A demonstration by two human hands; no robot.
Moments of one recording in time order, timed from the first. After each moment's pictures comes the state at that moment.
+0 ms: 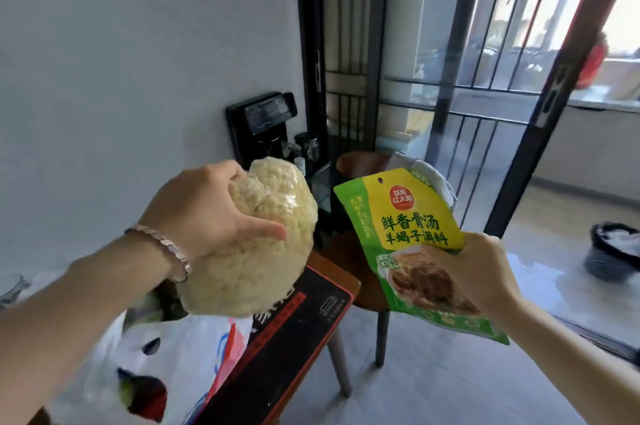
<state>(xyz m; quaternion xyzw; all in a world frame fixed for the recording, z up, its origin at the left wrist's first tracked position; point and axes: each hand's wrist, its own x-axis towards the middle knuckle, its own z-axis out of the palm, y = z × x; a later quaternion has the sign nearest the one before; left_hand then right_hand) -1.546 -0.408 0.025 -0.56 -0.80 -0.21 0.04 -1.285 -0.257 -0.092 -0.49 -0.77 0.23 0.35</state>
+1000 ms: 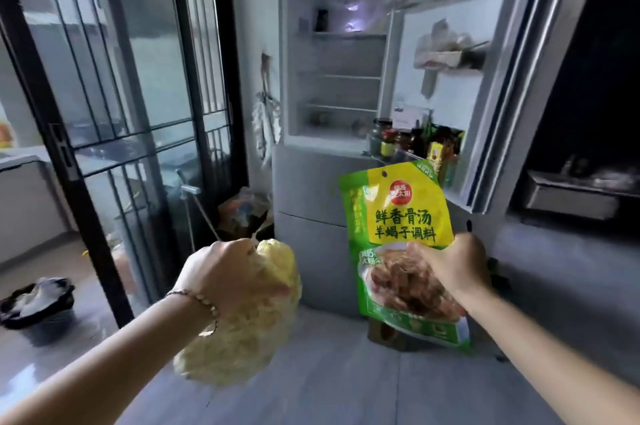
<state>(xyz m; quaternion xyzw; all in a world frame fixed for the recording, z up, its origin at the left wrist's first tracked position) -0.954 -0.297 -0.023 -0.99 -0.08 -0.10 -0.08 -0.862 -0.579 -0.054 -0.87 -0.03 -0.25 0.44</state>
